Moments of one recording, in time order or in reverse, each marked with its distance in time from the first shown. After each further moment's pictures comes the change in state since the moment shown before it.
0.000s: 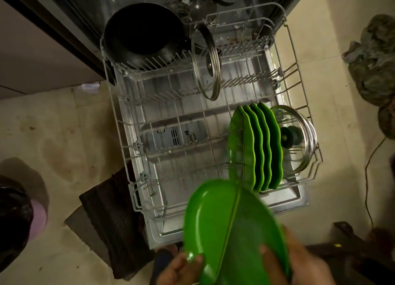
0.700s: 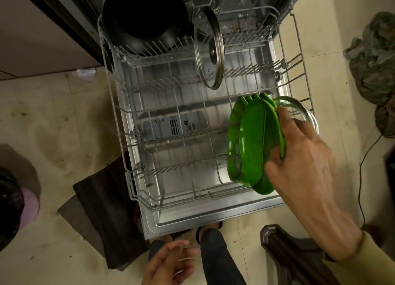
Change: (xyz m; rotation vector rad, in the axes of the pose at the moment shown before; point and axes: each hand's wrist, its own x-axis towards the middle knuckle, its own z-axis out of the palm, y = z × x) left_hand 0.022 -0.017 -0.032 -0.194 0.130 -0.019; right_hand 0.090 -0.009 -0.029 -0.213 0.250 -0.091
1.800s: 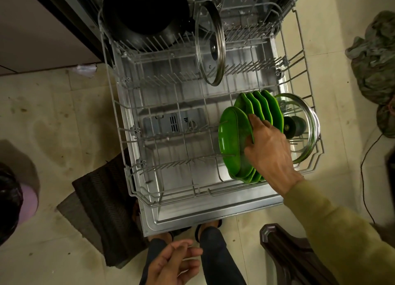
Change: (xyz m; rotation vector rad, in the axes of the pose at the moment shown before) left_hand 0.001 -0.009 0.008 0.060 0.017 -0.044; right_hand 0.044 0.019 0.076 -0.032 -0.073 -0.063
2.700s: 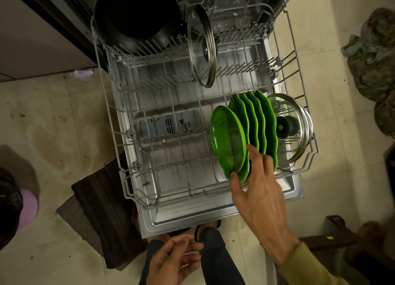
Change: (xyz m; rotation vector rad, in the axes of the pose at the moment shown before) left_hand -0.001 0.005 0.015 -0.008 -0.024 0.016; right_hand -0.087 0.001 0.022 0.288 0.078 0.056
